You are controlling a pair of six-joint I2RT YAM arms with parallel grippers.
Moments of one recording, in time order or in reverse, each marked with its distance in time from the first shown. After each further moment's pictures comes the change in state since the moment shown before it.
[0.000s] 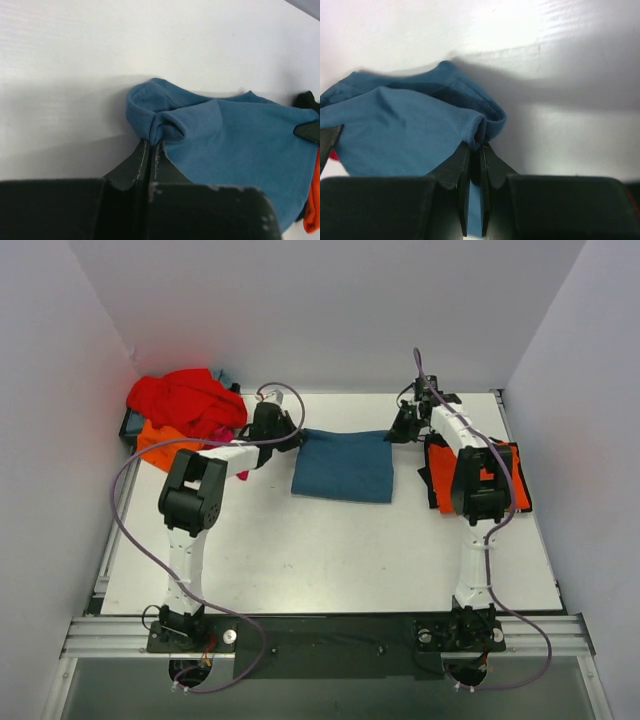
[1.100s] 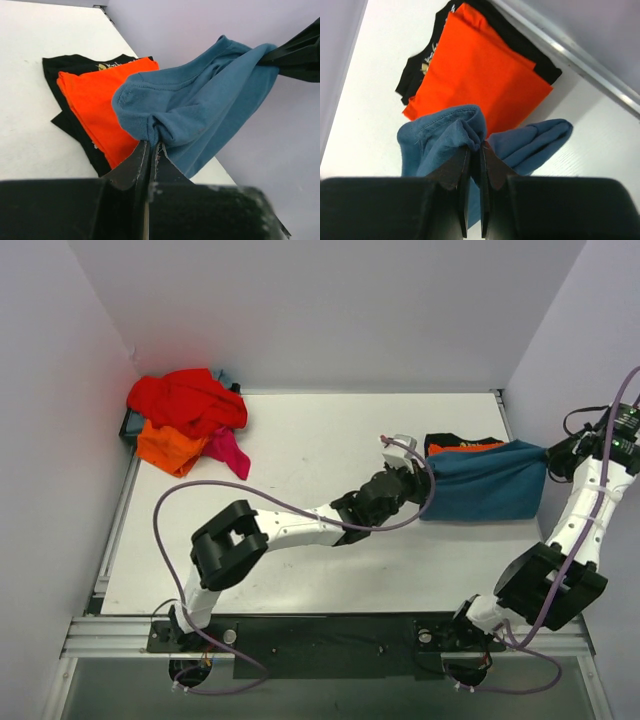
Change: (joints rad) left arm -0.785 -0.262 -0.121 0.412 -0.519 0.119; right arm -0.709 -0.902 -0.460 -0.240 0.137 -0.056
